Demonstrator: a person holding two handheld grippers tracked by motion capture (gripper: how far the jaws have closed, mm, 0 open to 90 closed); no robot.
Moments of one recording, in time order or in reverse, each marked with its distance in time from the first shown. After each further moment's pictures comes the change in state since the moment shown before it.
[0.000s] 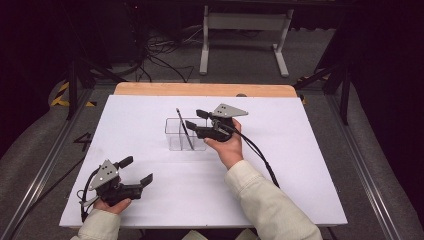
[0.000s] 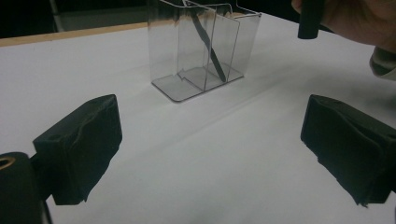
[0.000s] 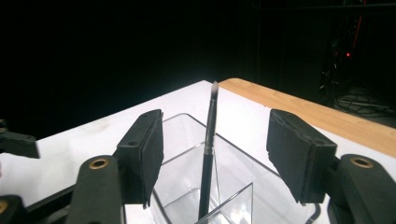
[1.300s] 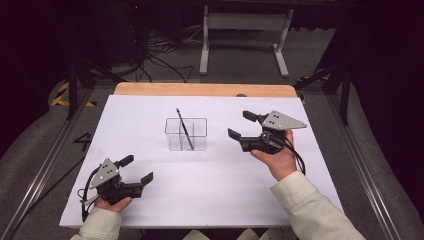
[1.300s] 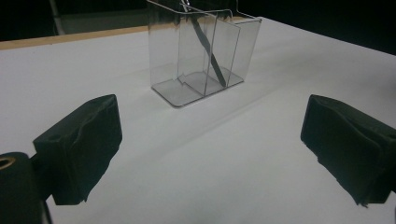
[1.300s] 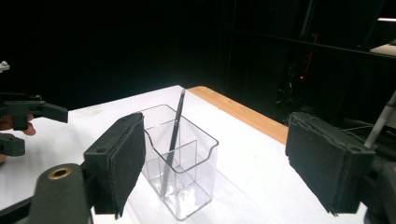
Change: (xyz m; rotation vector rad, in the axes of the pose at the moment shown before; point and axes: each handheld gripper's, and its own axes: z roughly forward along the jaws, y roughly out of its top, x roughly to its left) left arm 0.000 0.002 0.002 -0.014 0.000 -0.008; right arm 0.001 0.024 -0.140 -0.020 -0.111 -0.115
